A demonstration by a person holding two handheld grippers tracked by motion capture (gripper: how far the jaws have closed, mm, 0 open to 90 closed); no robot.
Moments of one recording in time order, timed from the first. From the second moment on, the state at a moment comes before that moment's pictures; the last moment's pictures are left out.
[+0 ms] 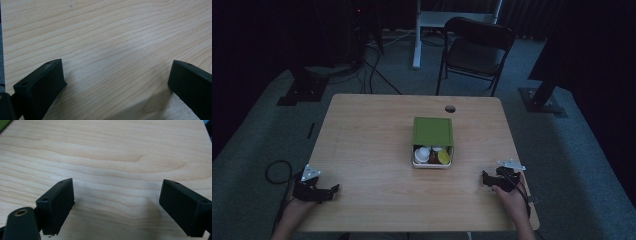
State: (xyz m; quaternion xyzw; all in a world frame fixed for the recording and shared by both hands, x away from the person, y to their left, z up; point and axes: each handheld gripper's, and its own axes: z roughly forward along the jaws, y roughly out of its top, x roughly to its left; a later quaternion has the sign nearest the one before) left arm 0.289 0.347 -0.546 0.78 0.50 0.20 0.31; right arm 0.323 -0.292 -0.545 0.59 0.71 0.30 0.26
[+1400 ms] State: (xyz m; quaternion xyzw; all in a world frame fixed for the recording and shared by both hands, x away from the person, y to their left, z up) left arm 0.289 0.348 -0.546 0.79 0.50 0.20 0.31; right arm 0.290 -0.194 -0.499 0.38 0.81 0.35 0.29
